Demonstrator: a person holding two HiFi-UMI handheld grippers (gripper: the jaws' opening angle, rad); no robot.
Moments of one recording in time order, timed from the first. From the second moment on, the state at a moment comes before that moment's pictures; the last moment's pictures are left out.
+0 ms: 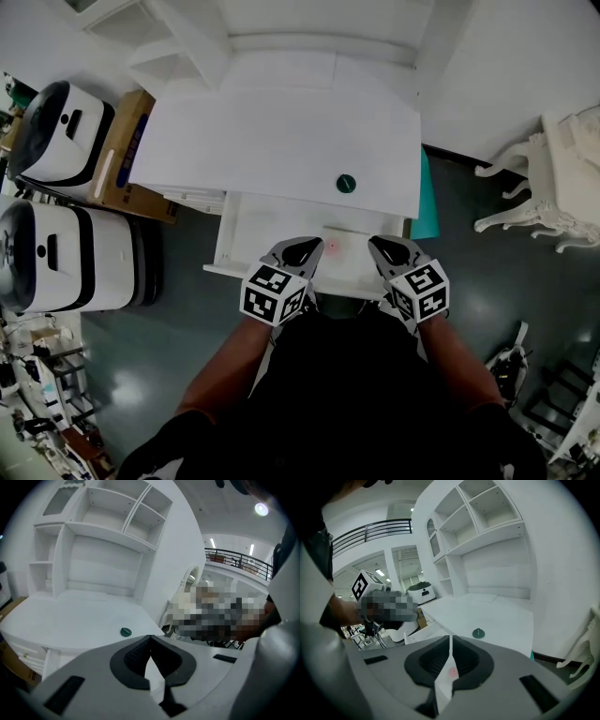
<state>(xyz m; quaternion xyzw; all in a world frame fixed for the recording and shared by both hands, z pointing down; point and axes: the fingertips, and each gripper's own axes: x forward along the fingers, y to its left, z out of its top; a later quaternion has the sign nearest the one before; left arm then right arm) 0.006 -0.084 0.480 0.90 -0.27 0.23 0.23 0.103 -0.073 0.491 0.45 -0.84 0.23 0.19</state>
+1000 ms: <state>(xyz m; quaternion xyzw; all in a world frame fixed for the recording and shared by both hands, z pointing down) -0.030 -0.083 0.510 0.87 -0.32 0.26 0.28 0.102 -0.143 0.577 0.45 -0.82 0.20 0.31</state>
